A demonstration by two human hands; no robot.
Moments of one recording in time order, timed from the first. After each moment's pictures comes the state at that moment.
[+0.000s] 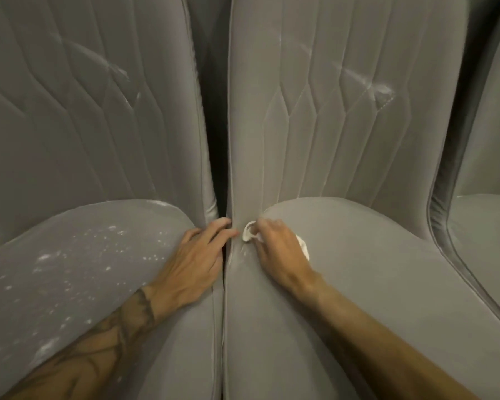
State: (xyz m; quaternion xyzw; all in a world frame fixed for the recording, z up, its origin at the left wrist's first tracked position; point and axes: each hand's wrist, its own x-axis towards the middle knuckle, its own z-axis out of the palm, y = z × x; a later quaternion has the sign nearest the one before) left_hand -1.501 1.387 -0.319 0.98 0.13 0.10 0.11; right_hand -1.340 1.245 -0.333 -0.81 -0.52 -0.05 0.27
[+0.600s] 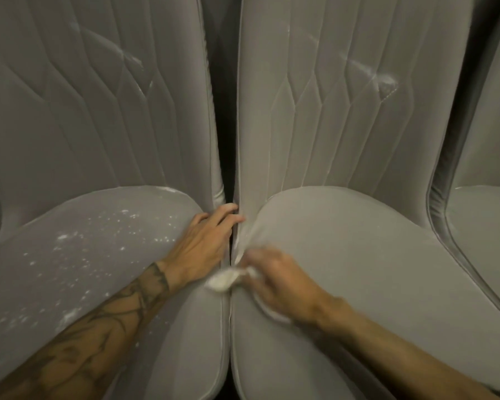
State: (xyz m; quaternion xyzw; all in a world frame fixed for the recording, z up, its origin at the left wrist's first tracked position) left_hand -1.503 1.395 -0.327 0.98 0.10 0.11 0.12; right_hand -1.401 1.196 -0.306 -0.69 -0.65 0.08 0.30
